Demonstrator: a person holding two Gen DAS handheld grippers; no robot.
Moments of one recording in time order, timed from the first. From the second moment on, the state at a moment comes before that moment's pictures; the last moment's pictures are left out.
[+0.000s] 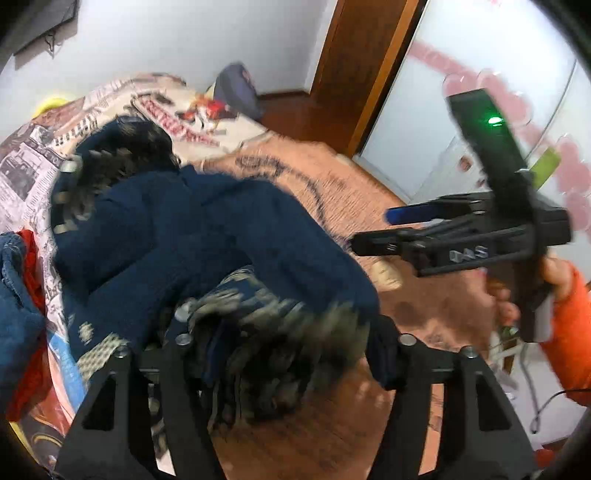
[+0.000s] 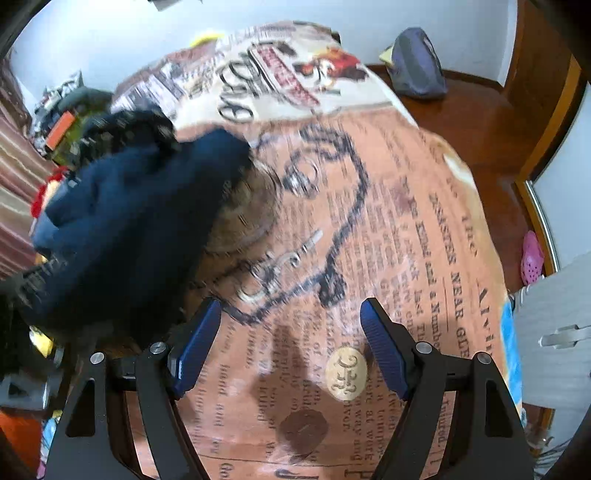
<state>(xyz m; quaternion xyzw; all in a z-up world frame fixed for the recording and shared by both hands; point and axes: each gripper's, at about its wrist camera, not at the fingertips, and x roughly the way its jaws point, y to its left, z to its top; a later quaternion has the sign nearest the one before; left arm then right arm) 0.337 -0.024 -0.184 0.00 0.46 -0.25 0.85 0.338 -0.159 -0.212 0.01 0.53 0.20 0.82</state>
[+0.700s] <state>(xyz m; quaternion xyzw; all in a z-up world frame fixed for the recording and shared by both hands) 0.336 0.098 -0.218 -0.02 0.48 -0.02 0.88 0.322 -0.005 -0.200 -0.10 0.48 0.33 0.81</state>
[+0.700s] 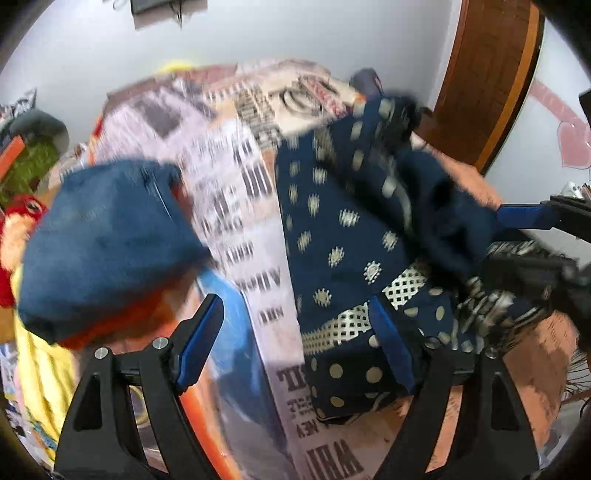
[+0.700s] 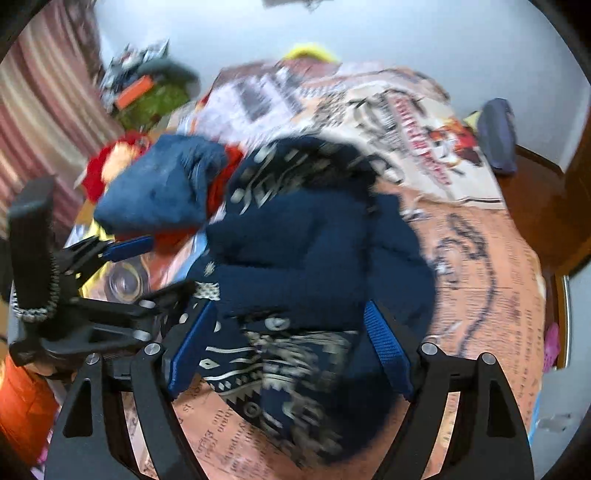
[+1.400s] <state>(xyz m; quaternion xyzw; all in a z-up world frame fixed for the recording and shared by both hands) 0.338 0.106 -0.240 -0.04 0.47 -0.01 0.88 0.377 -0.171 -0.211 0.03 0.51 0.13 0.85</state>
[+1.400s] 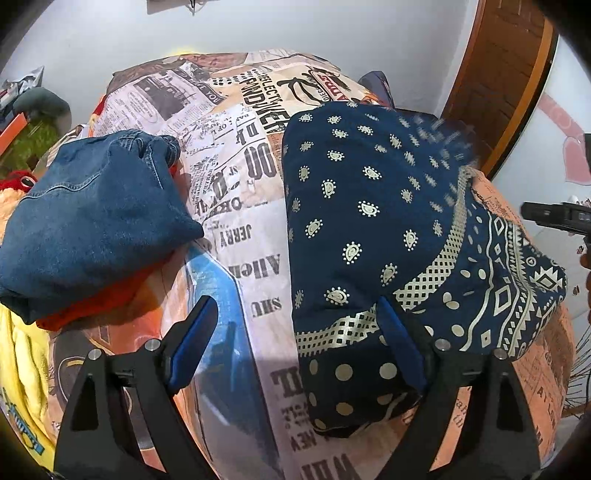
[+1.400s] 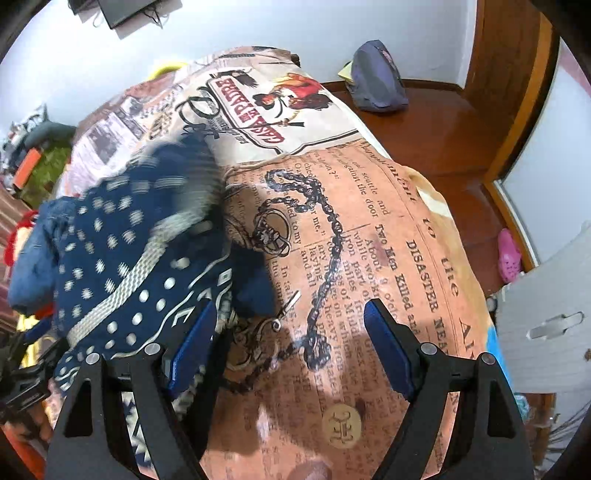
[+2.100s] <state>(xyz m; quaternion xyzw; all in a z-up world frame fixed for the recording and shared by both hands) 0.343 0.113 -0.198 -0.10 0.45 -0.05 0.88 0.356 -0.122 -0.261 0.08 0.58 0.27 0.77</state>
